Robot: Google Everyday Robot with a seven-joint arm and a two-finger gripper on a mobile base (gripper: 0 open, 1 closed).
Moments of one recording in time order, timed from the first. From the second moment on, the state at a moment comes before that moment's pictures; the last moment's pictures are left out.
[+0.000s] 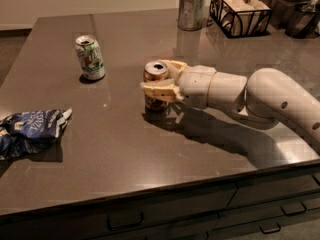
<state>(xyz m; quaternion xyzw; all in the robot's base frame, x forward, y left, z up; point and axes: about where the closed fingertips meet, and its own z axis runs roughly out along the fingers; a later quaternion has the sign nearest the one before) 0.575 0.007 0.908 -0.44 0.60 0.29 0.60</state>
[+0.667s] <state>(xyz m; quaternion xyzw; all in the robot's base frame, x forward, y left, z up) 0.574 0.011 0.909 -0.44 0.60 0.29 0.60</state>
